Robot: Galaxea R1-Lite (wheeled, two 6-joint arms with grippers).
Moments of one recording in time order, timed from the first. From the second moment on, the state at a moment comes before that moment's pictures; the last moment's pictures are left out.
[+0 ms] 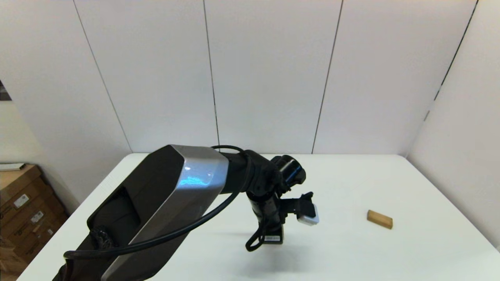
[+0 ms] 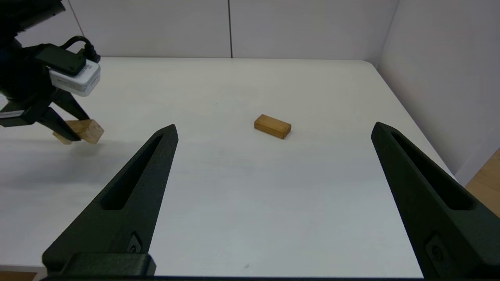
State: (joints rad) left arm -0.82 2.52 -1.98 0.71 -0.04 0.83; right arm 0.00 0.00 0.00 0.00 0.00 0.00
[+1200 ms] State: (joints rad) left arm -0.80 2.55 -1.98 0.71 -0.04 0.87; right arm 0.00 0.00 0.00 0.00 0.00 0.00
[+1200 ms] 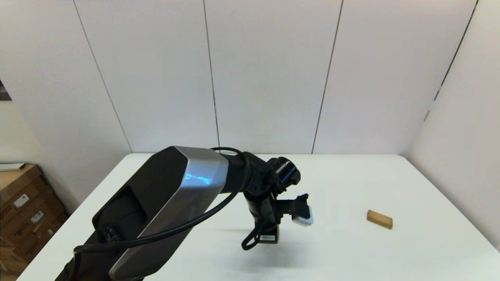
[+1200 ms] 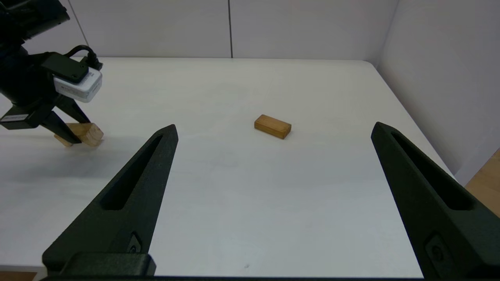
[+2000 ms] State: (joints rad) left arm -0.80 2.55 -1.98 0.71 -0.04 0.87; right arm 0.00 0.00 0.00 0.00 0.00 0.00
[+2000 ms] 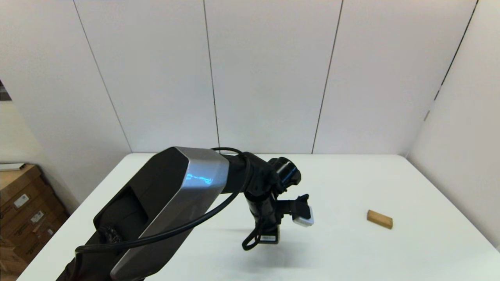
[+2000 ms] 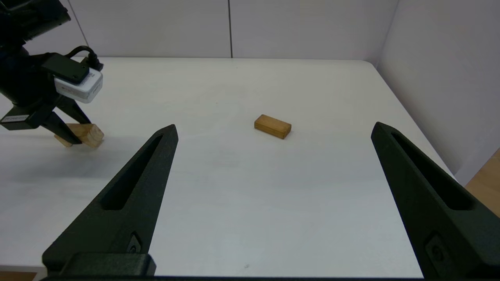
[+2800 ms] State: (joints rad) left arm -0.81 2.55 -1.98 0.71 -0.04 0.87; right arm 0.00 0.00 0.00 0.00 0.00 0.00
